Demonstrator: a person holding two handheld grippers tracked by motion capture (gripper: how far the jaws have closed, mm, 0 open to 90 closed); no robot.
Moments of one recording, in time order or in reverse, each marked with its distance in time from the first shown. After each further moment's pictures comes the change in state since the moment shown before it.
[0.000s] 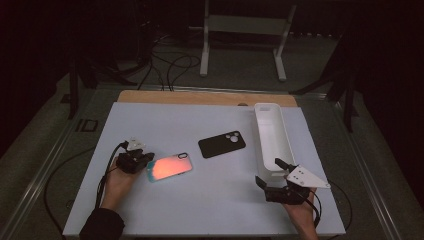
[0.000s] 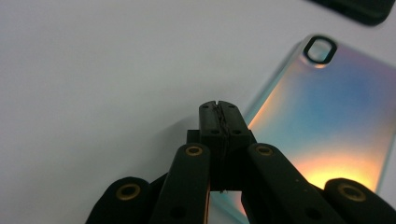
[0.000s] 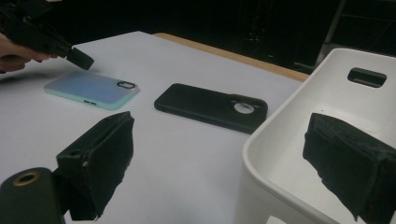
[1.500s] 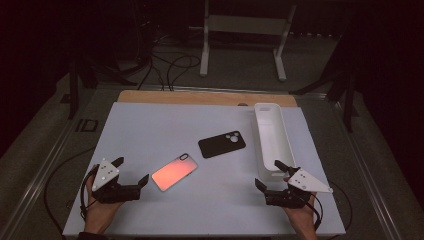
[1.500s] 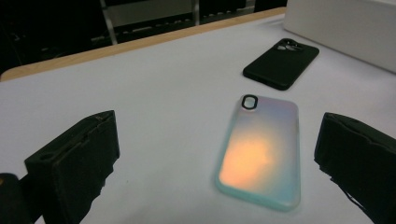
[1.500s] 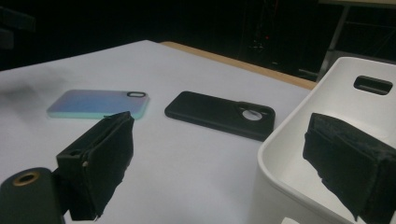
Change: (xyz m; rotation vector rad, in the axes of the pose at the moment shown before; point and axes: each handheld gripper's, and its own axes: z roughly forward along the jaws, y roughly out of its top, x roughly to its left) left arm -0.048 -0.045 -0.106 -0.395 0.053 0.033; right arm 0.008 0.002 -0.008 -0.034 0.018 0.011
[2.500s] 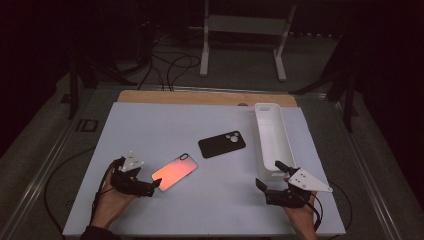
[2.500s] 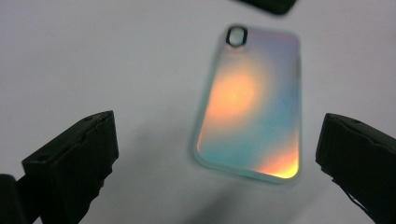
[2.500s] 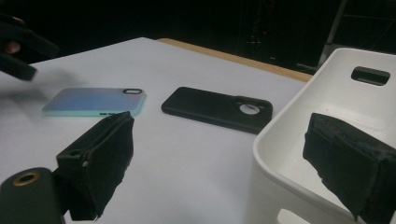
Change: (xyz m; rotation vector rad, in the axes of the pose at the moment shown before) left arm -0.008 0.009 0.060 0.368 -0.092 0.051; right arm -0.003 -0.003 0.002 0.020 -0.012 0.018
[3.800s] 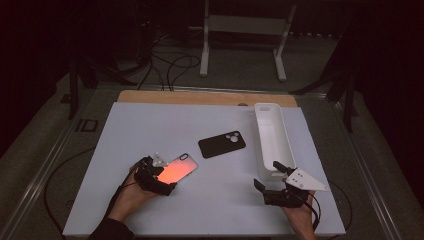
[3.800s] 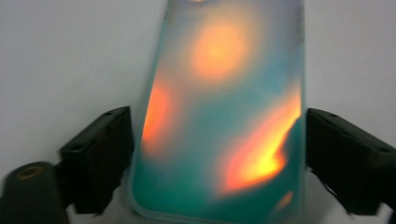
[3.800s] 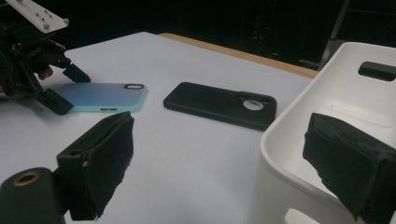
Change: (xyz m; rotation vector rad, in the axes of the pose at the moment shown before) left arm -0.019 0.012 0.053 0.188 -0.072 0.064; right arm 0.002 -0.002 0.005 0.017 0.008 -0.006
